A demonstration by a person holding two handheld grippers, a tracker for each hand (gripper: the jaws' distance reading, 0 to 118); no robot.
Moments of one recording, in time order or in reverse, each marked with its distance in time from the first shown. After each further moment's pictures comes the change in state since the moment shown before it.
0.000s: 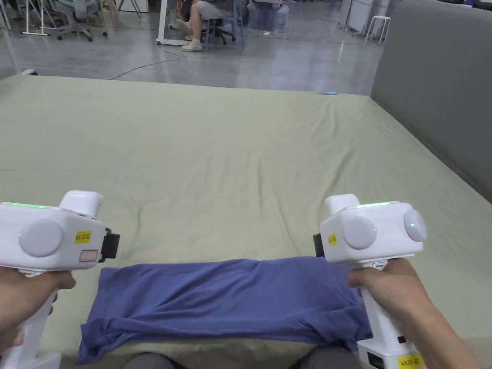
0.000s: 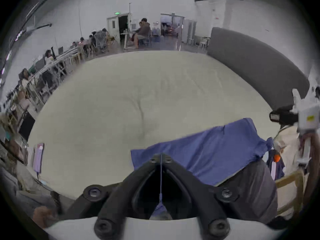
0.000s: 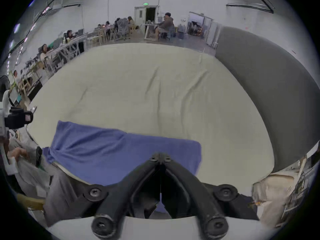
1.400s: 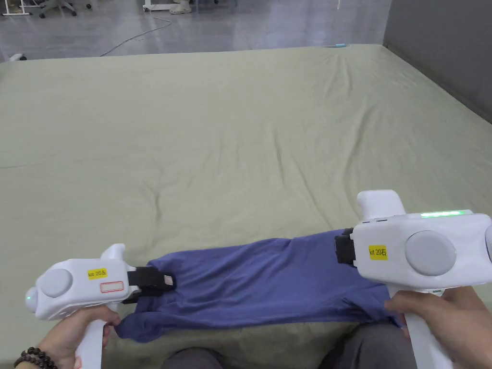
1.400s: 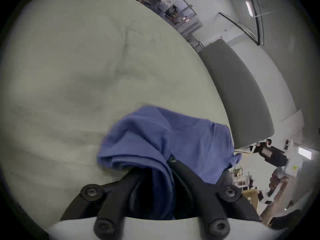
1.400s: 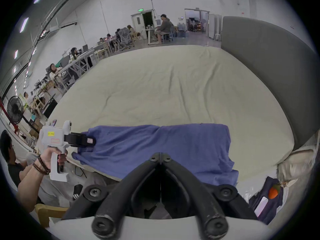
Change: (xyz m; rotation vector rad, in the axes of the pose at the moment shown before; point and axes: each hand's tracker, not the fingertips) left arm -0.086 -0.073 -0.154 -0.180 -0.492 0.423; right arm -0.030 -0.035 0.036 0.031 0.155 -0.144
